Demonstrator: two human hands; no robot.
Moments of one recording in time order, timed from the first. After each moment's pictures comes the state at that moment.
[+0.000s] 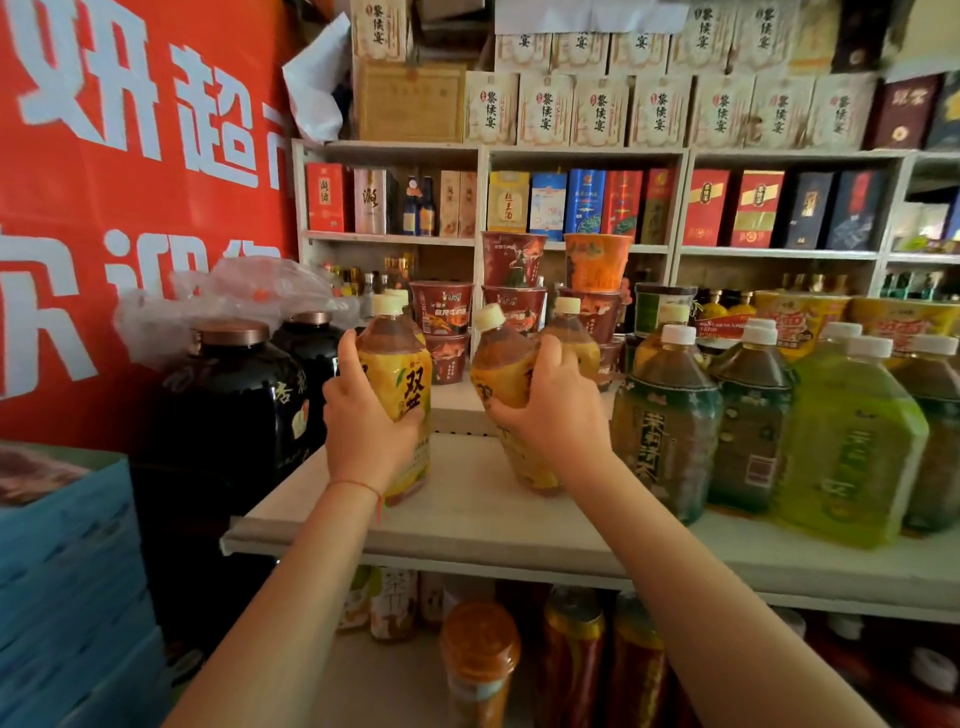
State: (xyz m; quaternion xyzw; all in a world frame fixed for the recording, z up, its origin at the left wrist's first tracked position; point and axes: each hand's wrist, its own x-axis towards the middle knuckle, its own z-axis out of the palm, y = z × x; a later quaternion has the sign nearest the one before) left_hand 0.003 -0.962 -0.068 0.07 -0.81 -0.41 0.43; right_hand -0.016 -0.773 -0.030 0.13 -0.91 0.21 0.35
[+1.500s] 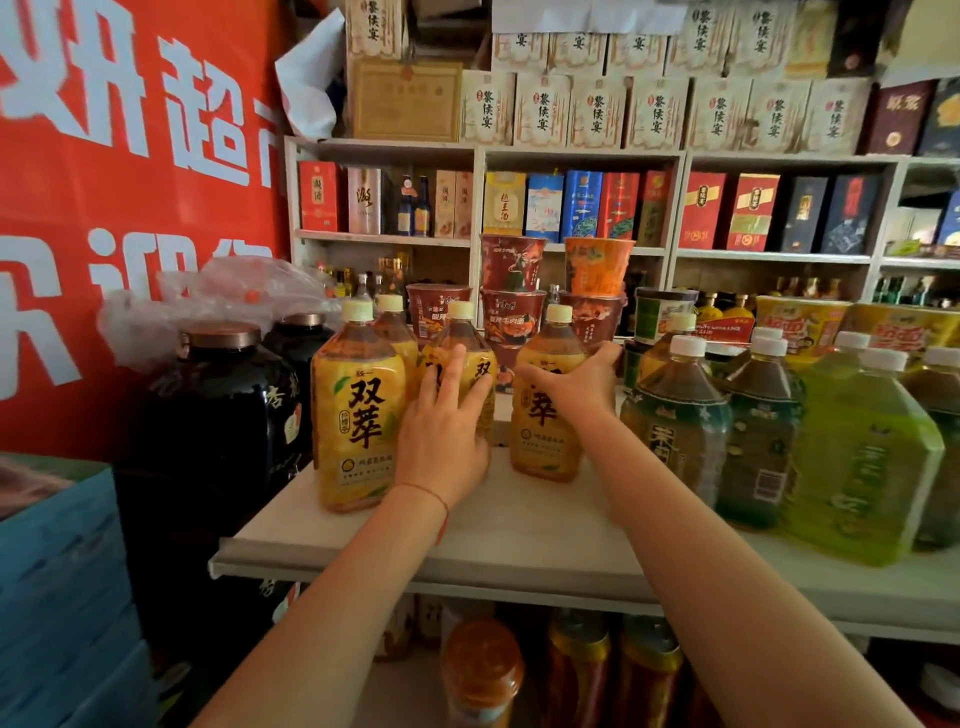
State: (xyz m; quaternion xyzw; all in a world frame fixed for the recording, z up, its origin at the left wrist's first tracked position) left_hand -0.035 -0.918 -0.071 -0.05 -0.93 -0.08 0.34; right_hand -0.110 -0.760 -0.020 -0.02 -0.79 0.56 0.25
